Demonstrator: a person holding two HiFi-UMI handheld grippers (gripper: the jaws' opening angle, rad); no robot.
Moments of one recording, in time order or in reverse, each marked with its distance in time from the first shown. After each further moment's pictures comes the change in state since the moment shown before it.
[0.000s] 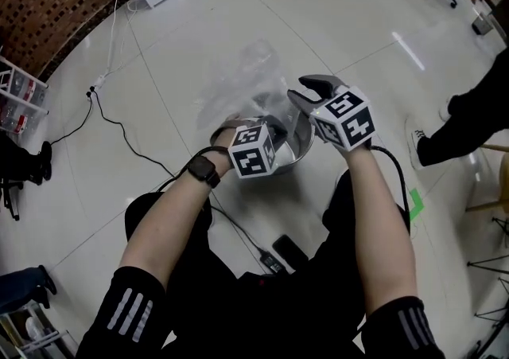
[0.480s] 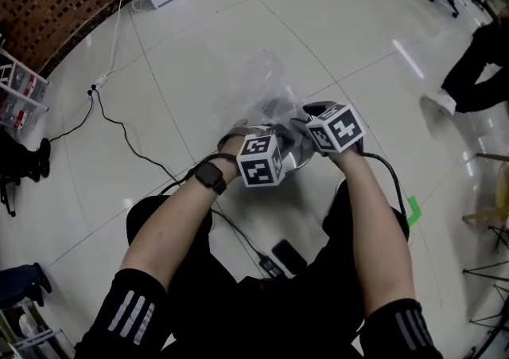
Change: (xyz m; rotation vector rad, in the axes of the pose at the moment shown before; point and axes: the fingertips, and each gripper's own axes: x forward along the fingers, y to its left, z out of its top) left arm -0.003 -0.006 0.007 0.034 -0.027 0.002; right arm 0.034 0.018 -0.079 0.123 0.309 0.084
